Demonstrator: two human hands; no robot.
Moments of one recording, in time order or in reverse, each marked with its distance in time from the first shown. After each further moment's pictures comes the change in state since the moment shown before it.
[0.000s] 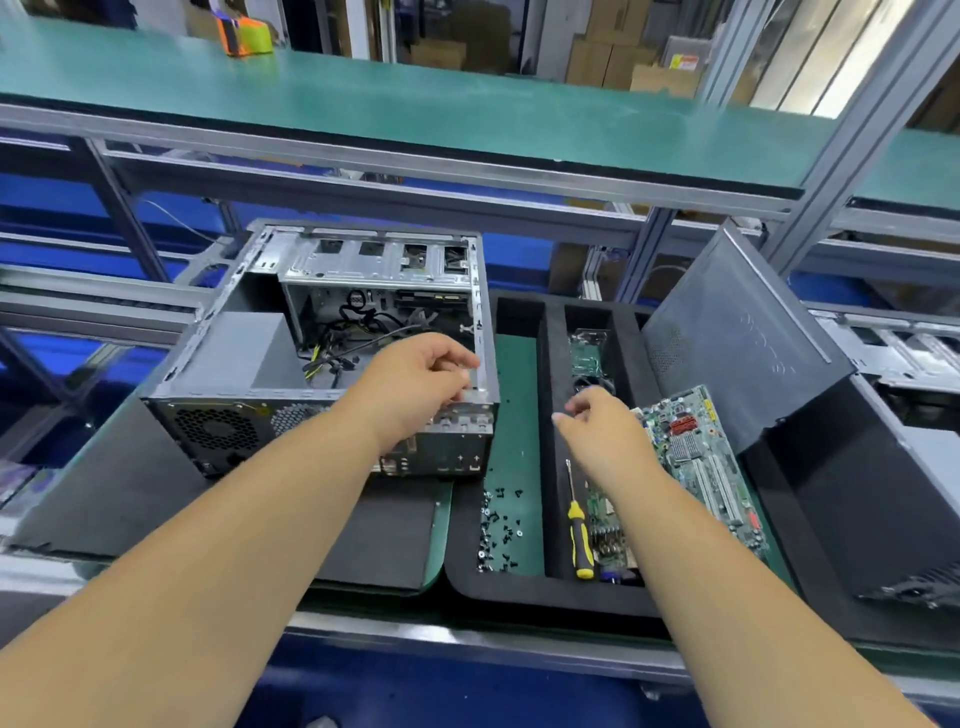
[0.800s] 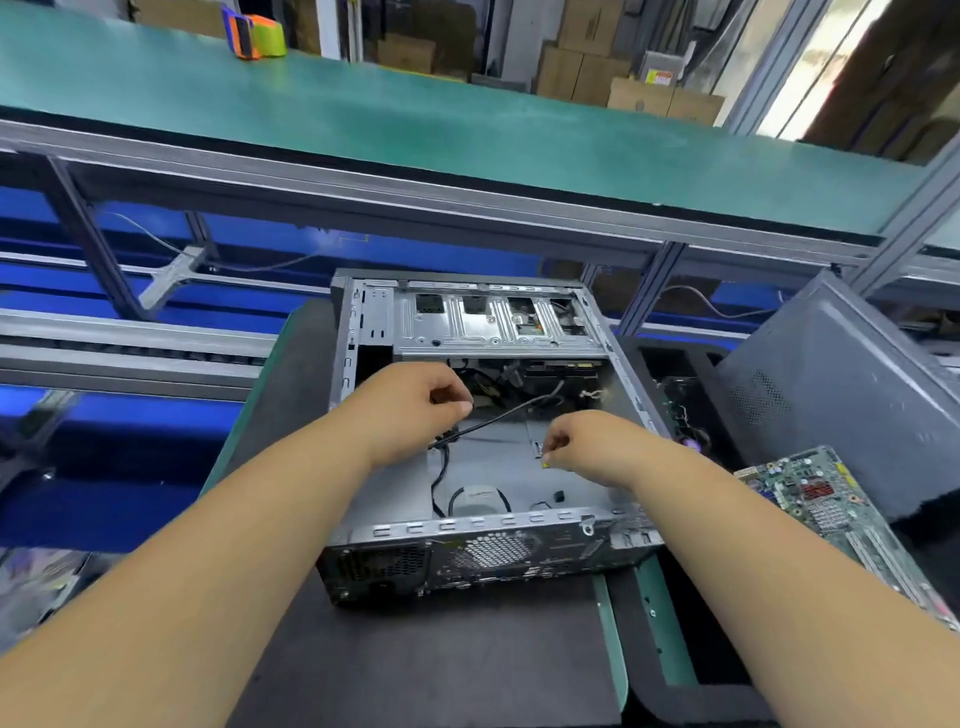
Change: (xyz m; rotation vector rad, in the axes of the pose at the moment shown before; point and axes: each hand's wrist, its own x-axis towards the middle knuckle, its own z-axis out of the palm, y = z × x) left_hand 0.106 -0.103 -0.202 0.313 -0.197 0.135; right_hand 0.073 -0.197 0.100 -0.448 -0.457 -0.065
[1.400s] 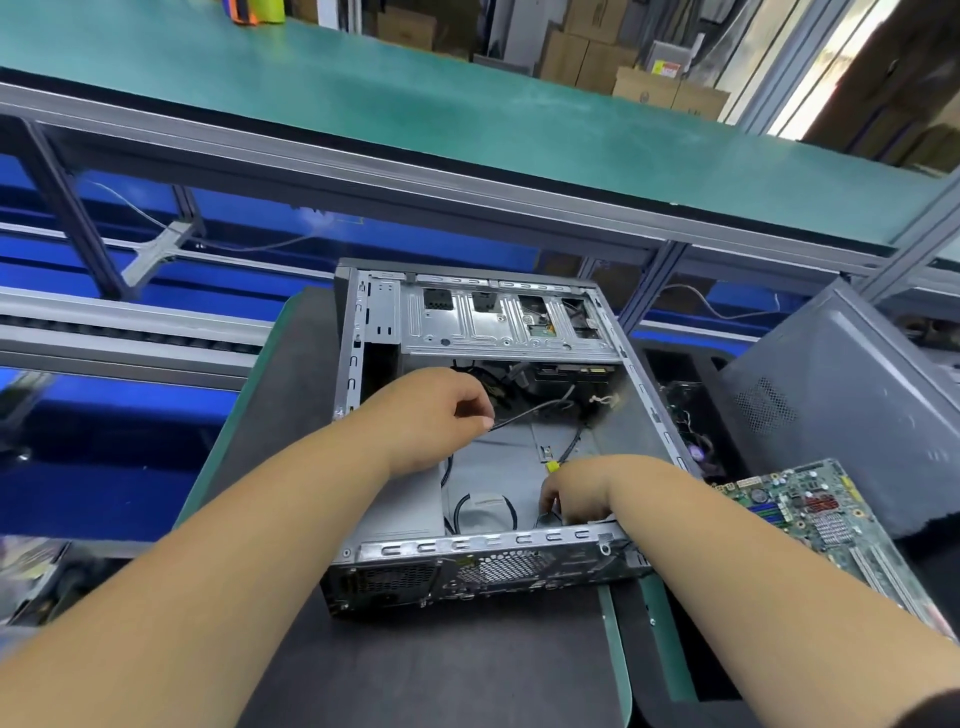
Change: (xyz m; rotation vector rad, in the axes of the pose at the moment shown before) left_hand 0.009 0.005 0.002 0.124 -0.097 0.070; right_hand 0.030 -0.009 0.026 -0.454 -0.470 -0.002
